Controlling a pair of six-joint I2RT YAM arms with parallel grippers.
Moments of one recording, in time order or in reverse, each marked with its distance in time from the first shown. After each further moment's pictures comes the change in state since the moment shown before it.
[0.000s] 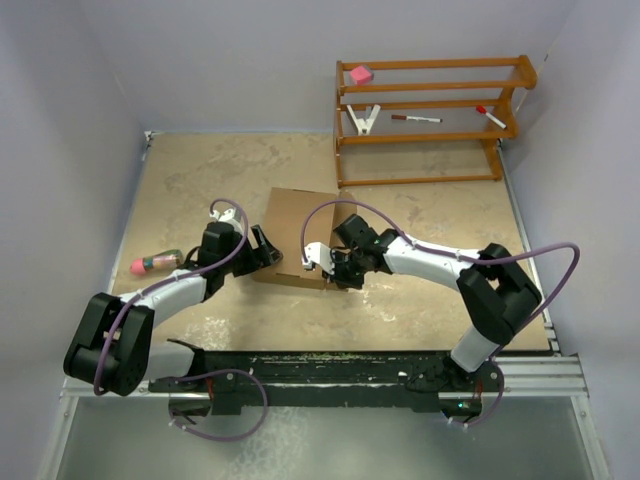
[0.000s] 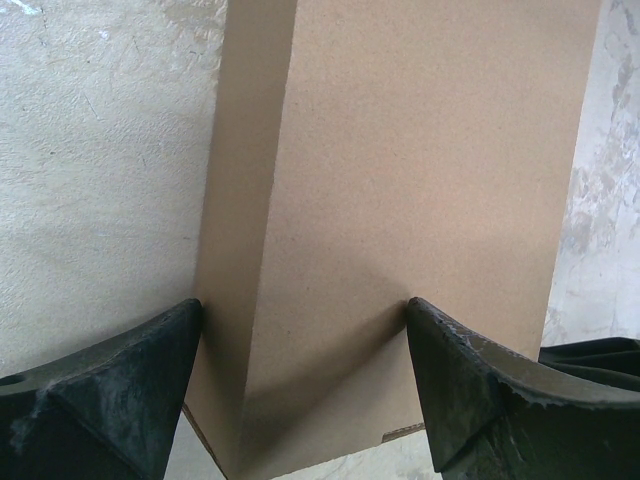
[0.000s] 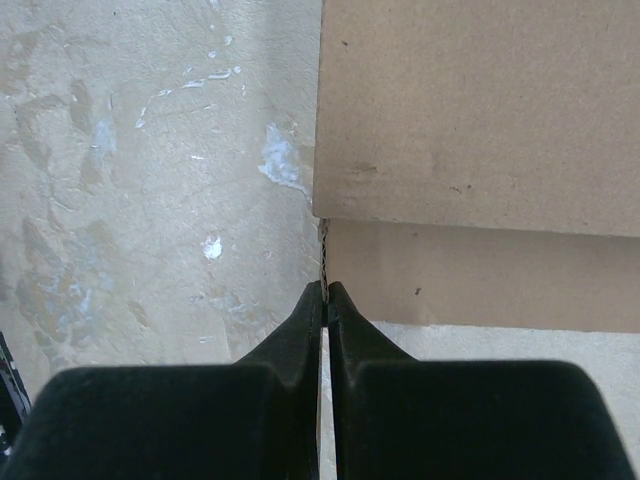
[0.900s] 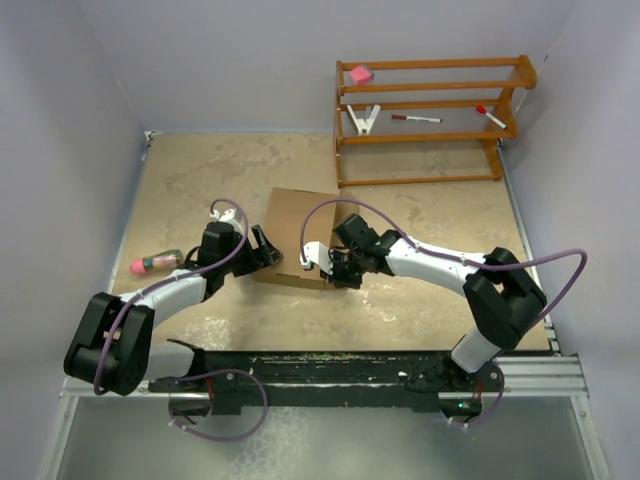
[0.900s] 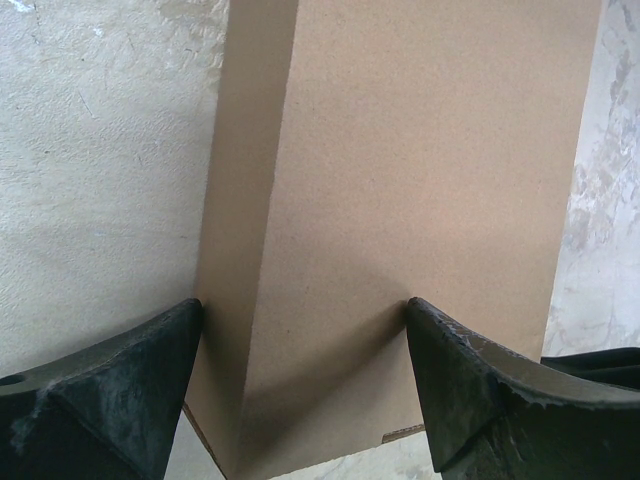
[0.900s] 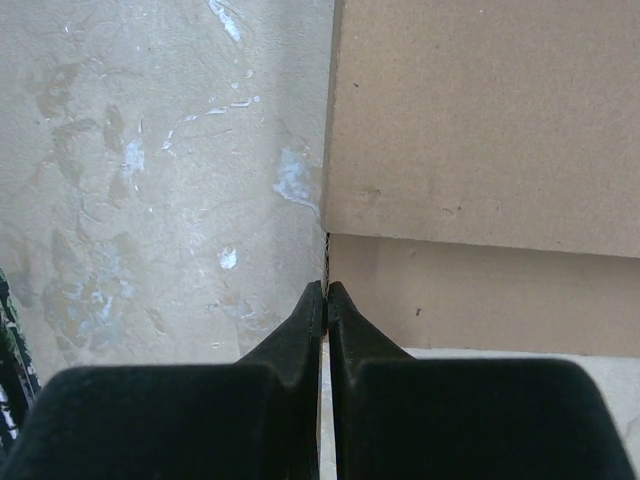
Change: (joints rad) left arm 0.001 0.001 0.000 0.000 0.008 0.000; right arm 0.019 -0.036 0.000 0.014 -0.023 0.012
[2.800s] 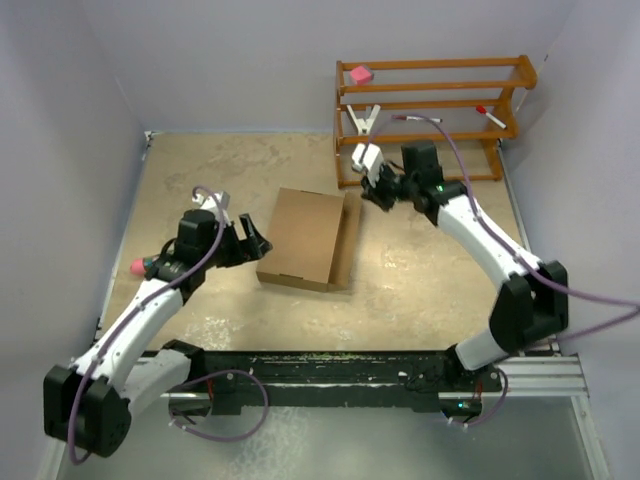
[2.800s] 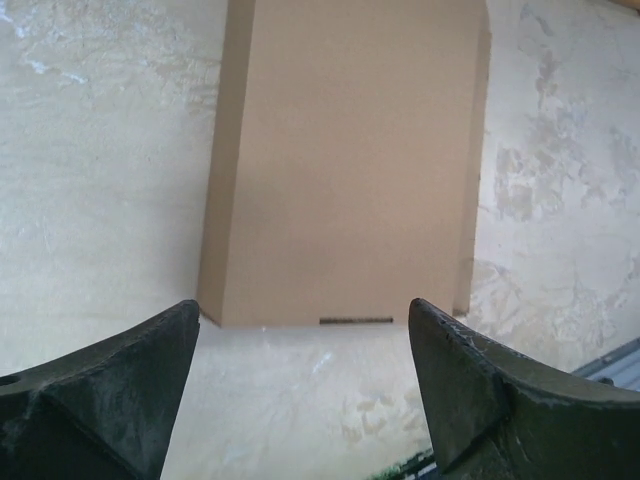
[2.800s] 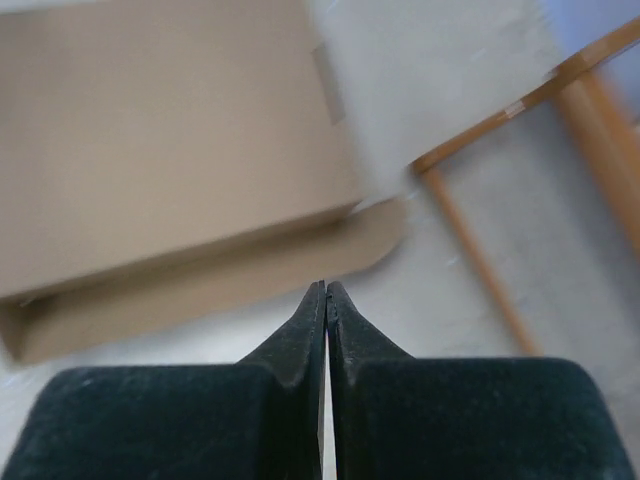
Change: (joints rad) left arm 0.012 -0.296 0.212 -0.460 -0.030 0.107; right arm -0.416 -0.143 0.216 0.058 -0.129 0.066
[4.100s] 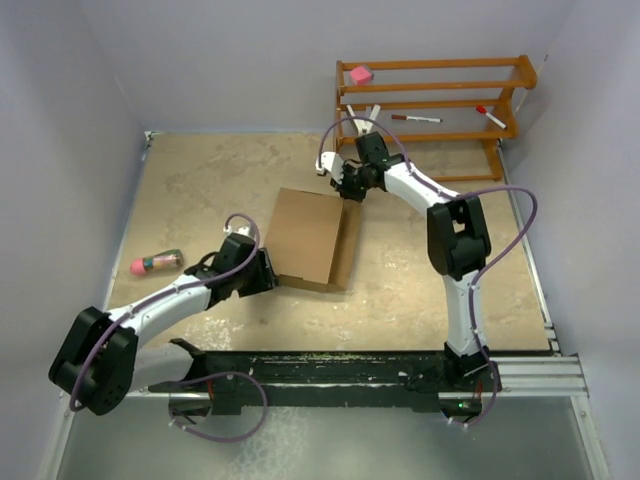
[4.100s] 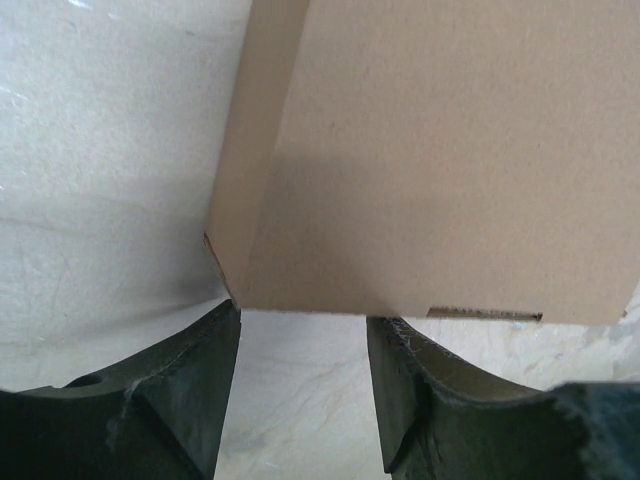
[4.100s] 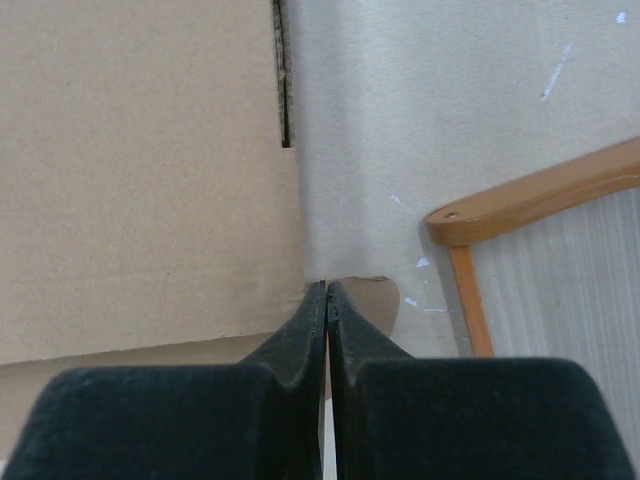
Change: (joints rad) left arm -0.217 0.182 -0.167 0.067 -0.156 -0.176; right arm 0.026 0.705 0.552 -0.124 0.068 -0.261
